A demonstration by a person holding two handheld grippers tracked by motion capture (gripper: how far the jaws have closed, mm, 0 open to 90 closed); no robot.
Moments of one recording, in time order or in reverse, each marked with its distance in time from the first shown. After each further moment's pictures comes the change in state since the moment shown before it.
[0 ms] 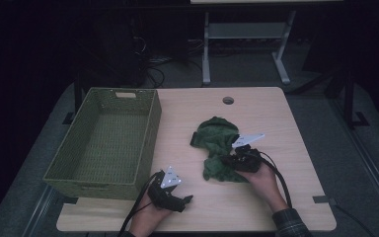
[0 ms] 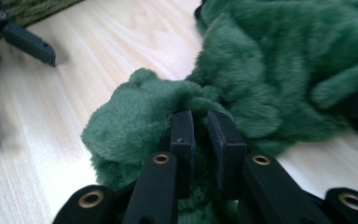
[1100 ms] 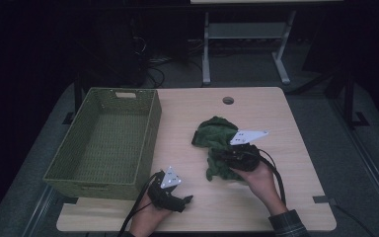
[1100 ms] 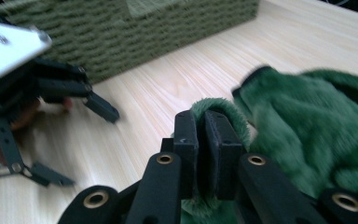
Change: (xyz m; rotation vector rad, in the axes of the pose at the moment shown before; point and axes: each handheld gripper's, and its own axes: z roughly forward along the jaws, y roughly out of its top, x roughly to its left) left arm 0.000 0.000 0.000 -0.007 0.005 0.001; right arm 0.032 0.028 -0.034 -0.164 0.037 -0.071
